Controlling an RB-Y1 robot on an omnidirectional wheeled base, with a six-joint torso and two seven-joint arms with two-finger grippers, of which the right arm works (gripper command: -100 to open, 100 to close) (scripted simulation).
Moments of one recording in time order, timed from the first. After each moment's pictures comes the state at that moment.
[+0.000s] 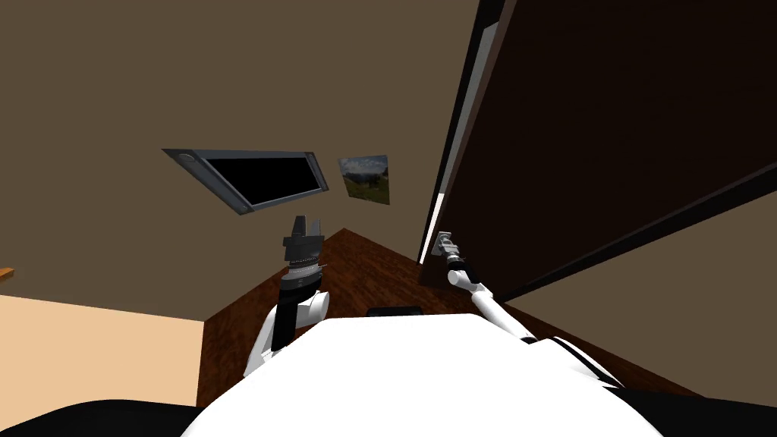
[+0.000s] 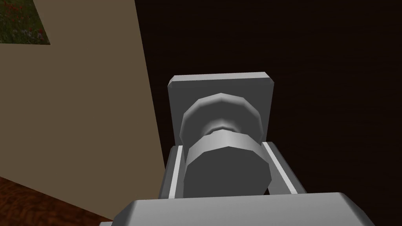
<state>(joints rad) -0.08 -0.45 0.18 -1.11 -0.88 -0.44 -1.22</state>
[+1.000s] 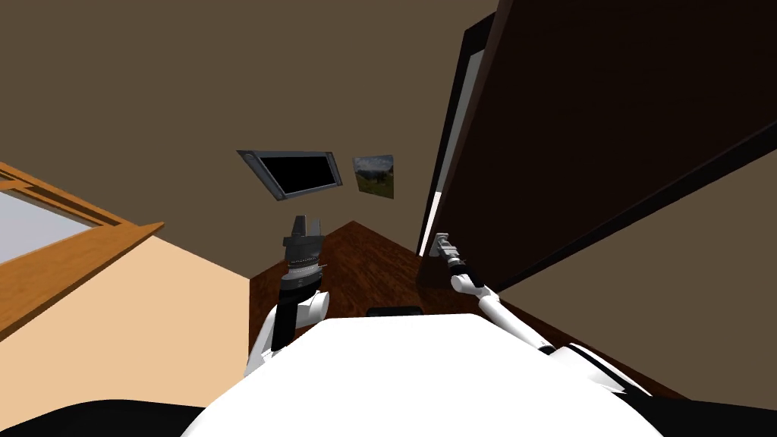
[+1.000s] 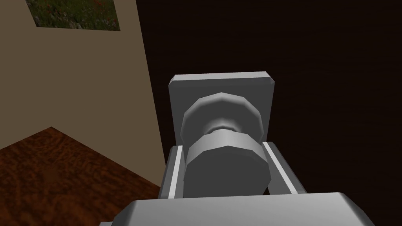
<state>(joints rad) -0.03 -0.54 0.29 -1.18 -0.87 -0.47 -1.32</state>
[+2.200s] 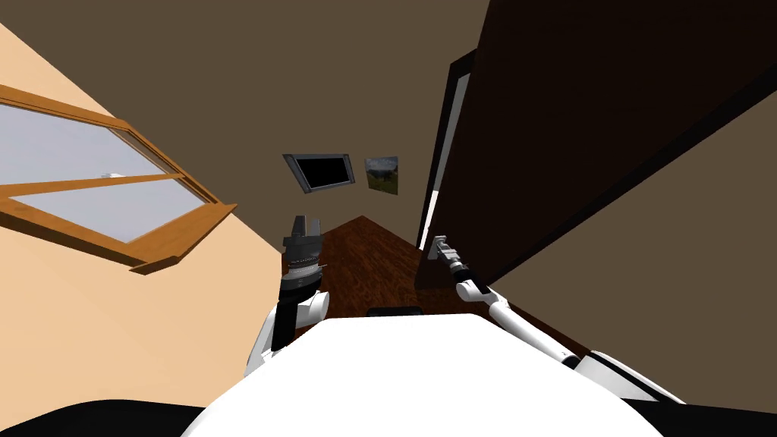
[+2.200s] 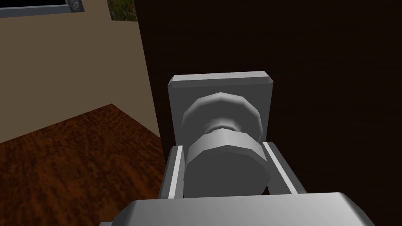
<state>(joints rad) 0.02 -0.65 0.42 -1.24 -0.85 -0.52 -1.42</state>
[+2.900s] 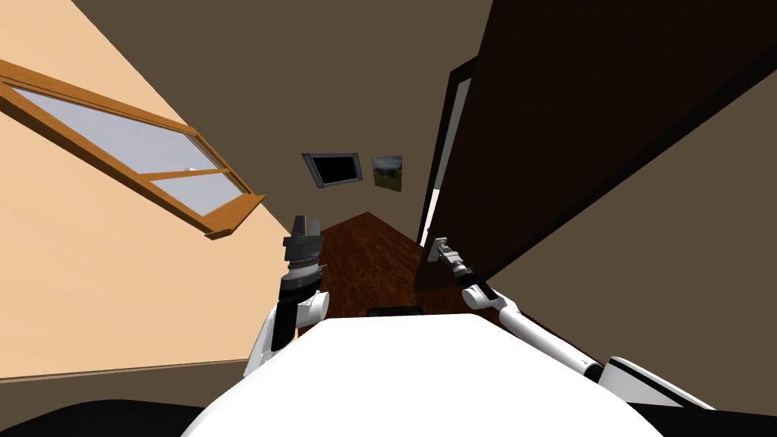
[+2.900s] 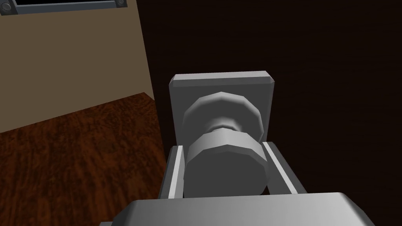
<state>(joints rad) 0.06 -0.73 0.49 -1.28 -0.84 -0.59 -1.50</state>
